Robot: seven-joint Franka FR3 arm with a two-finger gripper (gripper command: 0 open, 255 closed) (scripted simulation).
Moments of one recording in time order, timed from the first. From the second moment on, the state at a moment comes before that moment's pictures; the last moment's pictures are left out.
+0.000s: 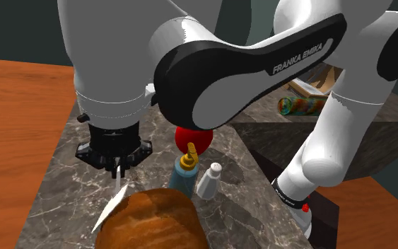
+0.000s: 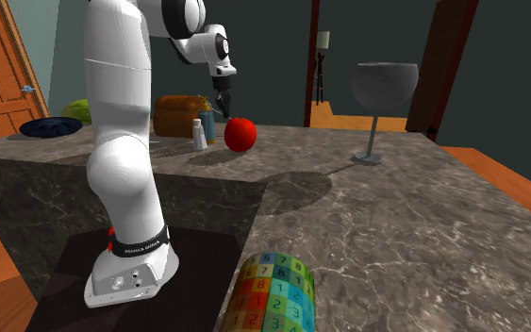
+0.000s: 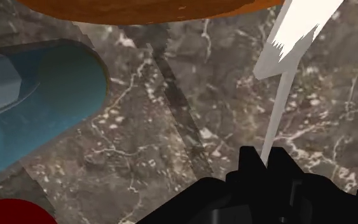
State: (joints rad) arm 0.06 0.20 0.97 -1.84 -0.25 1.95 1.70
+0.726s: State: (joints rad) arm 0.08 0.26 0.94 -1.91 -0.31 2.05 1.75
